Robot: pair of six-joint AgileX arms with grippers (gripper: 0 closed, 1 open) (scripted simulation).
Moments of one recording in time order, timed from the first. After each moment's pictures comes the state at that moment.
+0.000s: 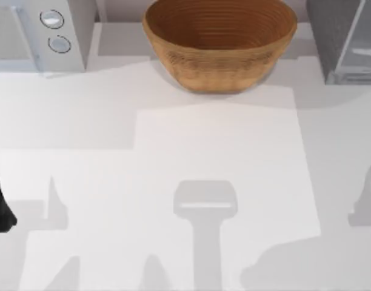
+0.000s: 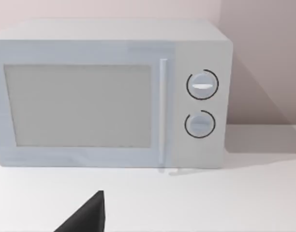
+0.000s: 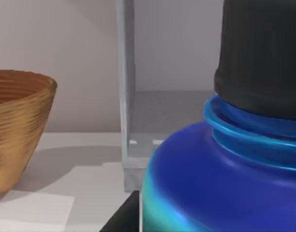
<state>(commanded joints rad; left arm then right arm) 0.00 0.00 0.00 0.00 0.00 0.00 -0.02 0.07 0.03 0.05 -0.02 0.00</state>
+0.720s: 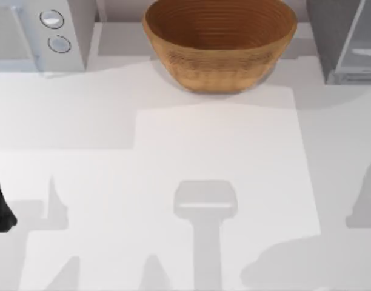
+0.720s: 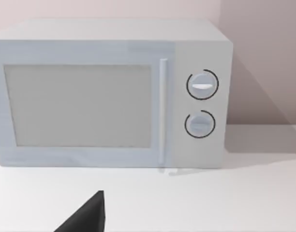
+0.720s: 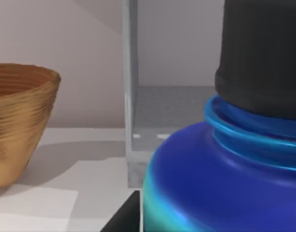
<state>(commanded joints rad) 0.00 0.00 0.00 0.00 0.00 0.00 0.05 0.07 0.01 0.07 0.05 0.00</state>
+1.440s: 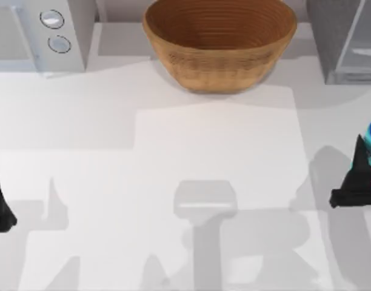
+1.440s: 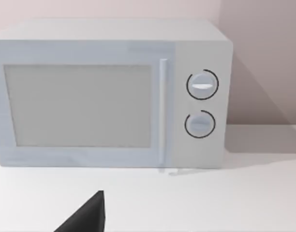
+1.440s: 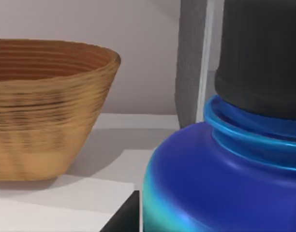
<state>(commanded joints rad) 0.00 0.00 0.00 0.00 0.00 0.00 0.64 1.07 0.05 0.97 0.66 0.01</state>
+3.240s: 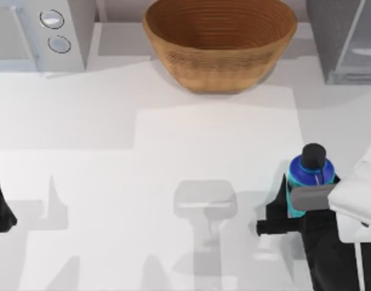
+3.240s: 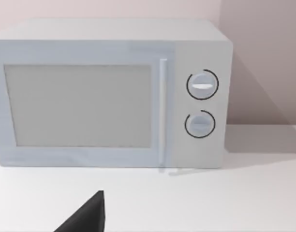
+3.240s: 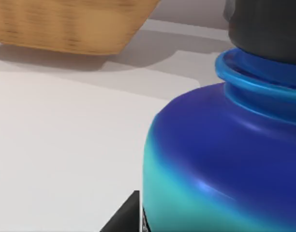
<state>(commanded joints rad) 0.00 0.00 0.00 0.00 0.00 0.00 0.82 2.08 0.25 1.82 0.85 0.02</state>
